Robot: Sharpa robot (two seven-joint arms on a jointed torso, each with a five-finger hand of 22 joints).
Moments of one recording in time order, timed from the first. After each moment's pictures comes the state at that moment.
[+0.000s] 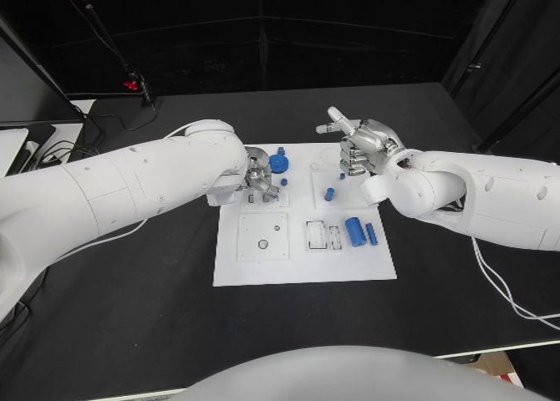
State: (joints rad) left arm 1.41 -0.24 -0.24 1.02 -0.96 0.23 -0.40; left_hand 1.40 0.09 0.09 0.33 0.71 0.65 0.08 0.82 0.66 1.46 0.01 1.57 1.31 1.46 -0.04 1.57 1.31 0.01 1.47 0.08 1.57 1.31; right arm 1.19 -0.95 -0.05 1.55 -0.08 -0.34 0.31; right_hand 1.14 0.26 -0.32 0.29 0.30 0.60 0.17 0.49 0.08 1.46 0.16 1.57 1.31 1.47 0.10 1.57 1.31 0.01 1.47 0.21 1.57 1.31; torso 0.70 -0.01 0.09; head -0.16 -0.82
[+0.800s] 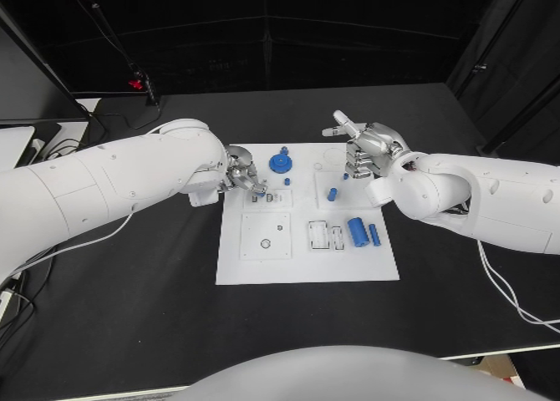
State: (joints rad) left arm 1.41 -0.34 -0.24 1.05 -0.89 0.24 -0.38; left_hand 1.34 0.10 0.13 0.34 0.71 0.65 0.09 0.81 0.70 1.46 0.01 1.57 1.31 1.46 -0.04 1.57 1.31 0.01 1.47 0.08 1.57 1.31; right arm 1.18 -0.96 -0.05 1.54 -0.08 -0.35 0.30; right_hand 1.14 0.26 -0.32 0.29 0.30 0.59 0.17 0.49 0.08 1.46 0.16 1.57 1.31 1.47 0.10 1.57 1.31 0.01 1.47 0.21 1.57 1.31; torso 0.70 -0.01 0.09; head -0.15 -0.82
